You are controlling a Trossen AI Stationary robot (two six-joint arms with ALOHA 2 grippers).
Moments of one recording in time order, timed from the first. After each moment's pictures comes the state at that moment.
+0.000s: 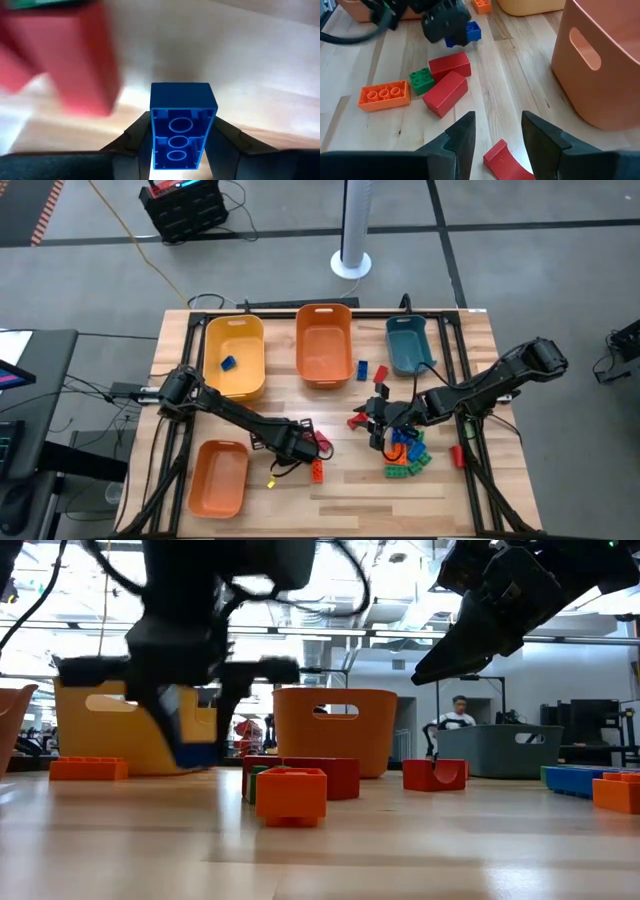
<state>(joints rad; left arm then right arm) -0.35 2.00 1.44 -1.07 -0.38 0.97 0.30 1.35 0.63 0.10 0.37 0.29</state>
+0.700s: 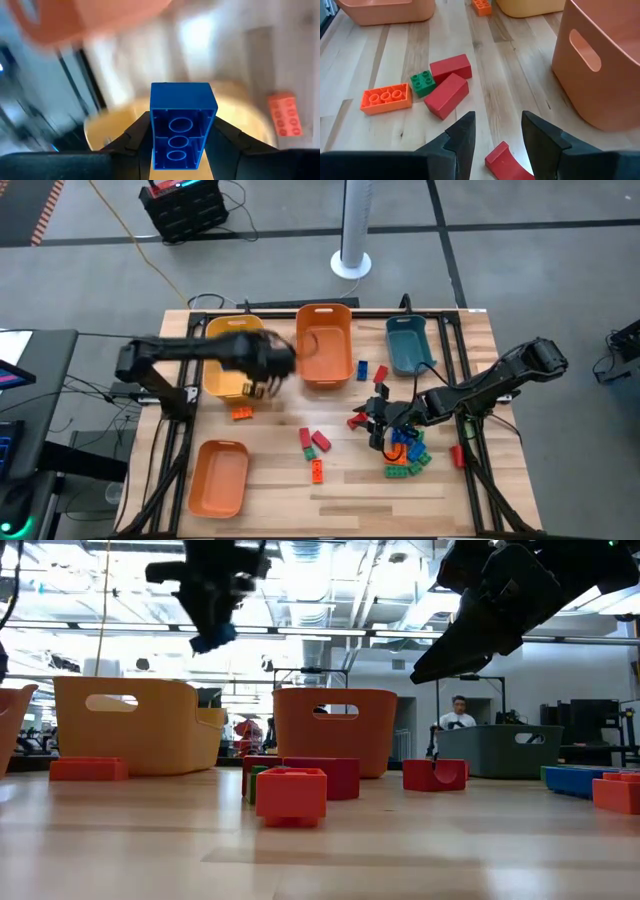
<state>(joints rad) 0.11 1.58 1.54 -1.40 -0.44 0.30 0.30 1.35 0.63 0.11 0.37 0.30</state>
